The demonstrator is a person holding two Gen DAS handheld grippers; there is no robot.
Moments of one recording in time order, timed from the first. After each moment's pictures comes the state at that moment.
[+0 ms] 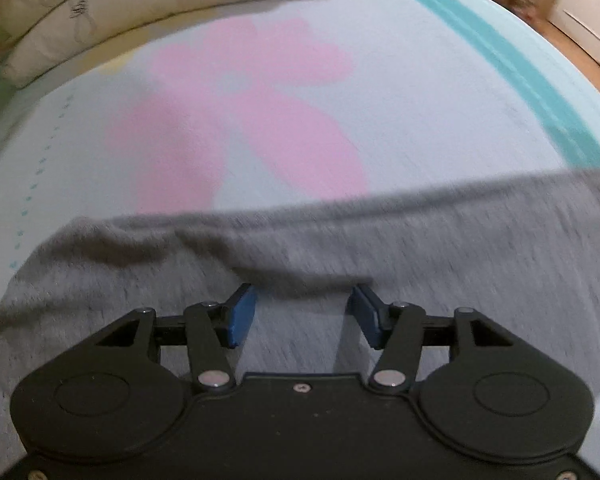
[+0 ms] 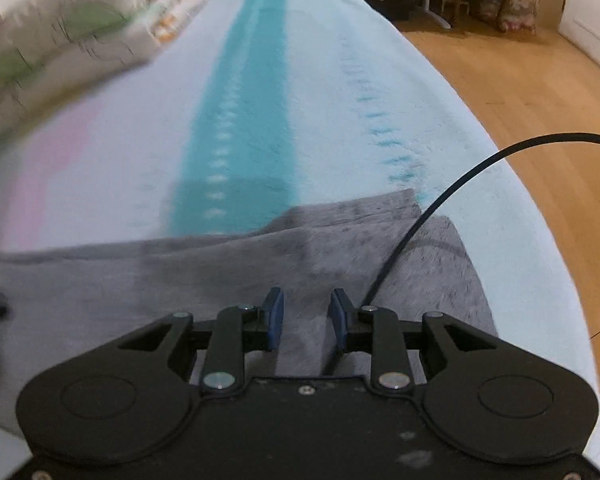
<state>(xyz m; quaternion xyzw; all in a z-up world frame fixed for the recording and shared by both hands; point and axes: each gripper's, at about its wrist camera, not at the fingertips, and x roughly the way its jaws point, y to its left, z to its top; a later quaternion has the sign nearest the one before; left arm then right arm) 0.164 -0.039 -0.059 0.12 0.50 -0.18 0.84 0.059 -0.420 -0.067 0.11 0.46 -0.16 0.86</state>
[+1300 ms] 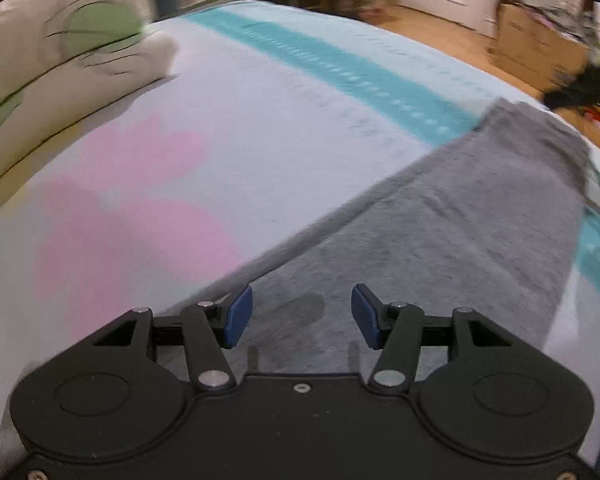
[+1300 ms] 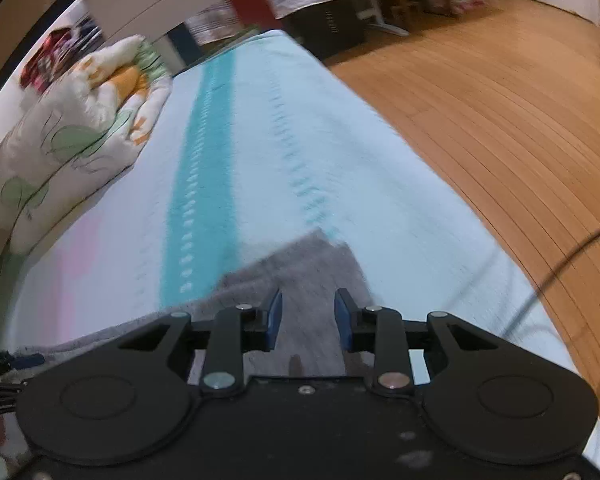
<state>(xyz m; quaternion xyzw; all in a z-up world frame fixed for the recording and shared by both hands) 0.134 -0.072 -0.033 0.22 0.40 -0.40 0.80 0.024 -0.488 -0.047 0.26 0.36 -0.16 0.88</state>
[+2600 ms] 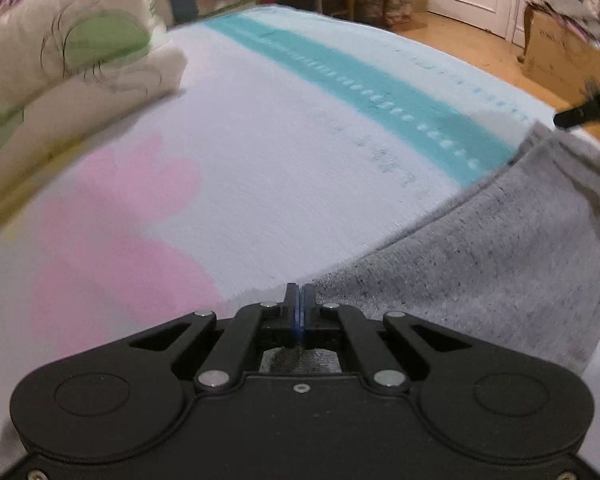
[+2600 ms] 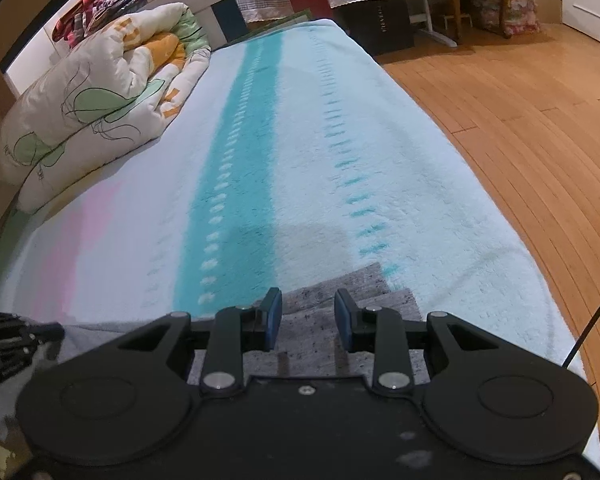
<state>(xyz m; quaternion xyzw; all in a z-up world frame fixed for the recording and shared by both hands) 0.153 -0.115 -0.038 0.21 0.40 -0.35 0.82 0.071 -0.481 -0.050 0.21 0.38 -0.11 0.90</state>
